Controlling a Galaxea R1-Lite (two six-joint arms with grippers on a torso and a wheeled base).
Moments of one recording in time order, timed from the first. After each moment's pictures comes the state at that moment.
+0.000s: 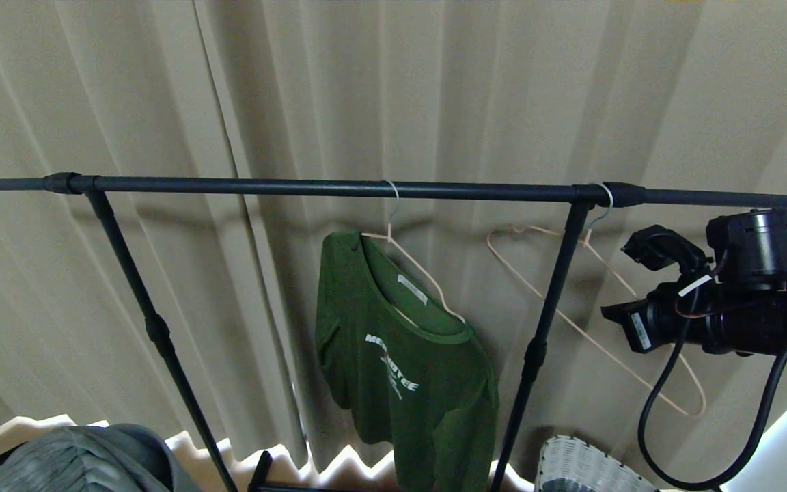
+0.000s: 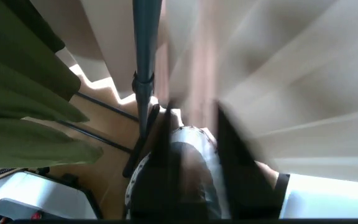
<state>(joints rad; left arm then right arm) -0.33 0.54 -0.20 -0.22 0.02 0.09 0.14 1.67 -0.83 -0.19 0.03 -0.19</state>
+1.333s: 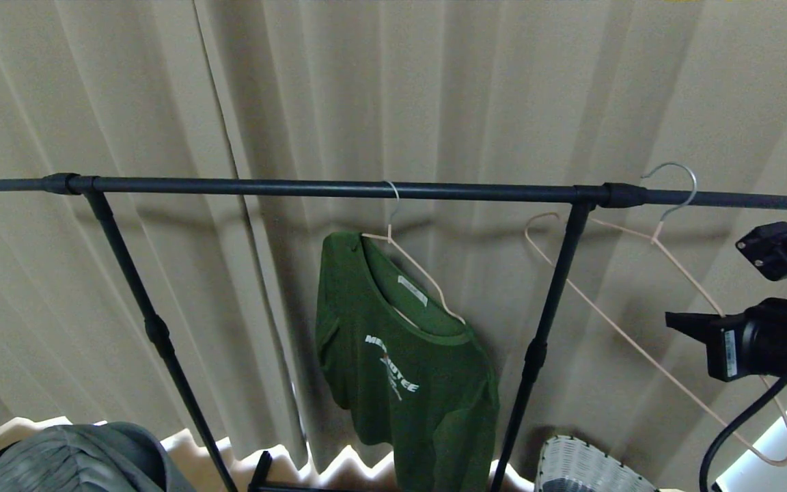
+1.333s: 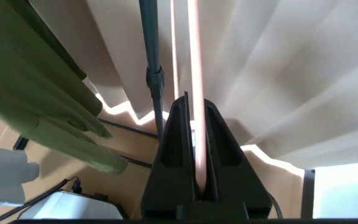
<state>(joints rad) -0.33 0.52 -0.20 -0.22 0.02 0.09 0.13 1.31 -0.63 -0.17 0.03 -0.03</state>
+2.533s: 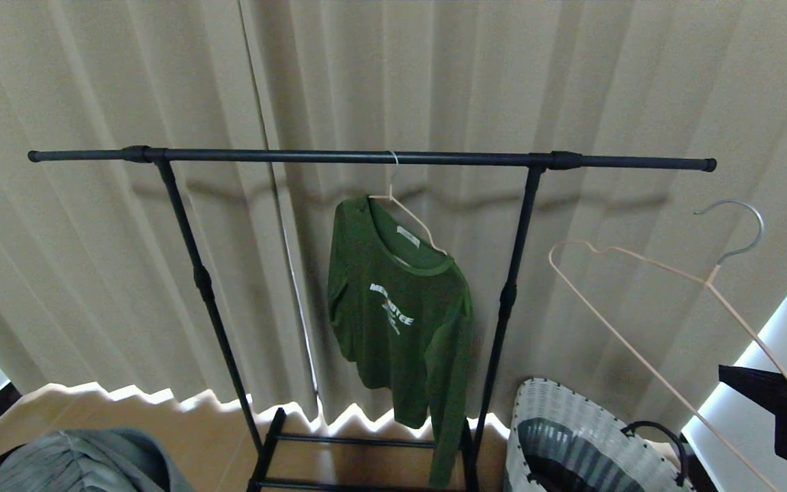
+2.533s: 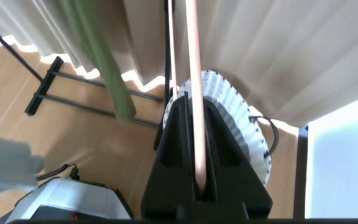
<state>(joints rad) -0.33 0.52 -0.19 -0.22 0.02 0.15 0.11 1.07 -0.43 -0.13 0.02 -0.03</state>
